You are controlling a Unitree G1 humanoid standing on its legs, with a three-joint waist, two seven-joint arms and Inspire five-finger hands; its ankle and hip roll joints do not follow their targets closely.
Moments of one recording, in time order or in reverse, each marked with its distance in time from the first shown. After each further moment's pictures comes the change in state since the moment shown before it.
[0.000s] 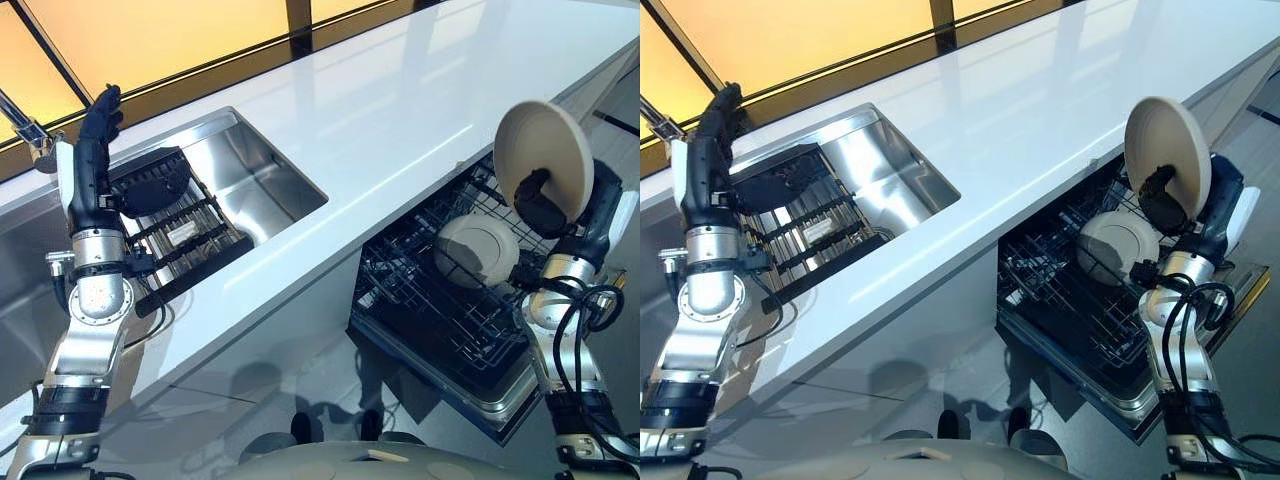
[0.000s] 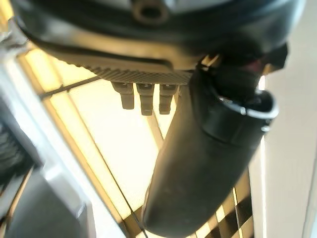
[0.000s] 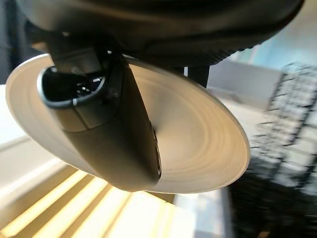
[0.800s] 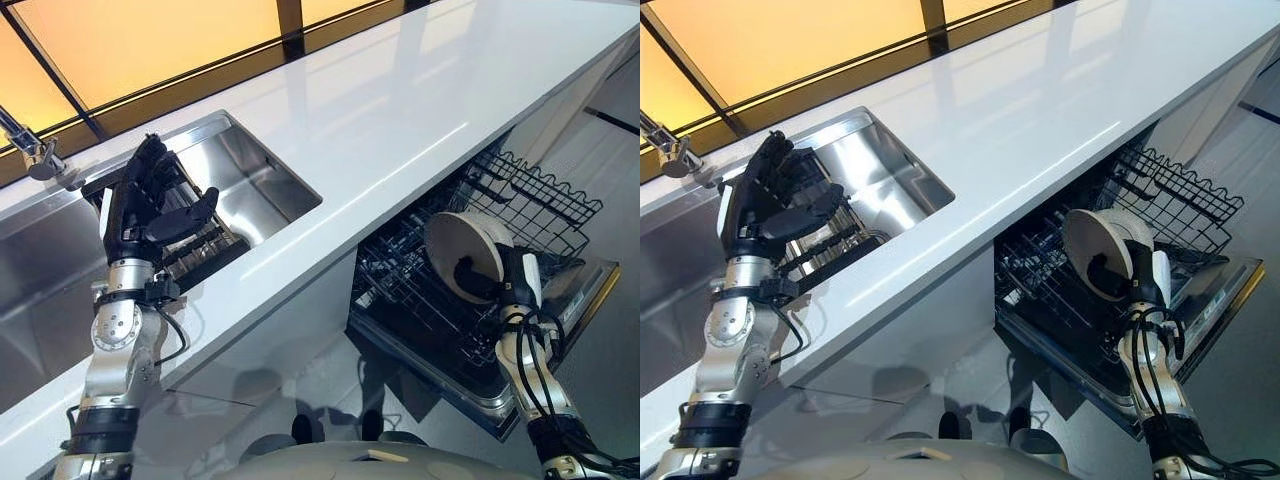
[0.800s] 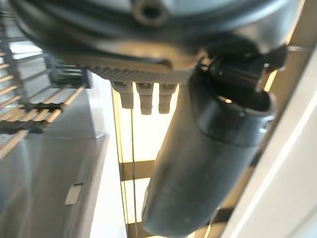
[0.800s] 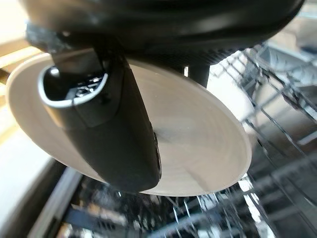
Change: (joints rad) left arm 0.068 -0.172 -0.002 0.087 -0.261 -0.057 -0.163; right arm 0.083 0.036 0.127 0.210 -0.098 0.099 0.319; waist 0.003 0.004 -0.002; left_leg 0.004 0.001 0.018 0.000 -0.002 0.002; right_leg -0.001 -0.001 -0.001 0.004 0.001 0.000
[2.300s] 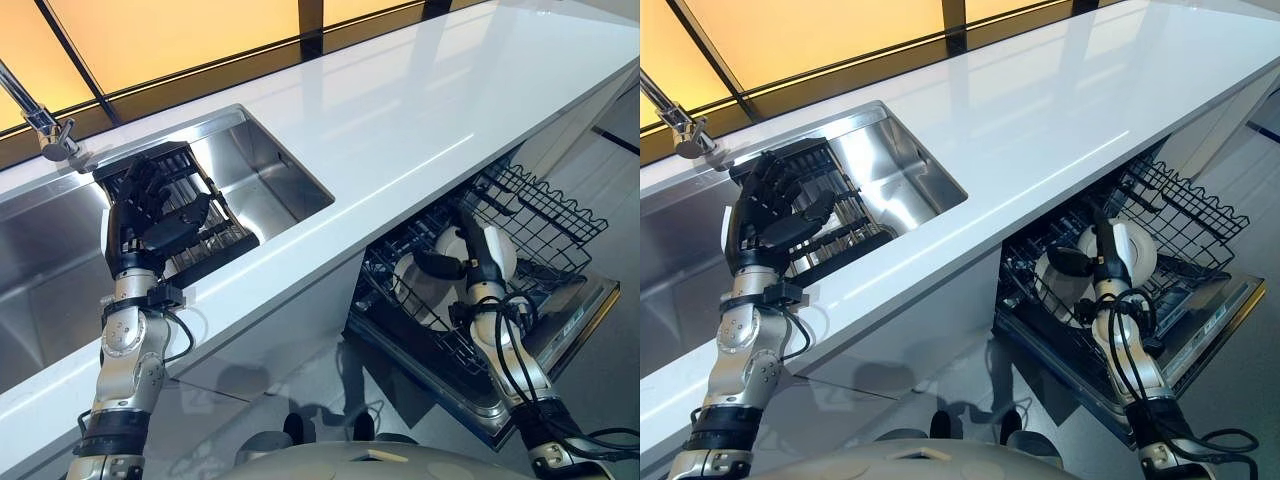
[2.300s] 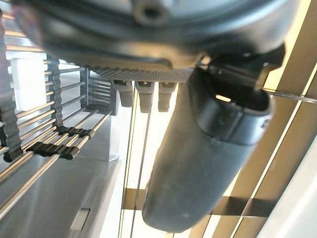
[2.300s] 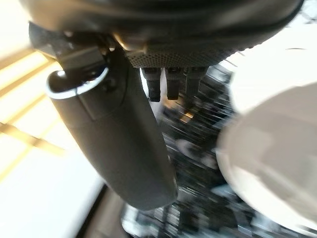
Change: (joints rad) left arm 0.009 -0.030 -0.007 0.024 -0.066 -0.018 0.054; right arm -0.066 0.012 0.073 -0.191 0.066 -0.040 -0.070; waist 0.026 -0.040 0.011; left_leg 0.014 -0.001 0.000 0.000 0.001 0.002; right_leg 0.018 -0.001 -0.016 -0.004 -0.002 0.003
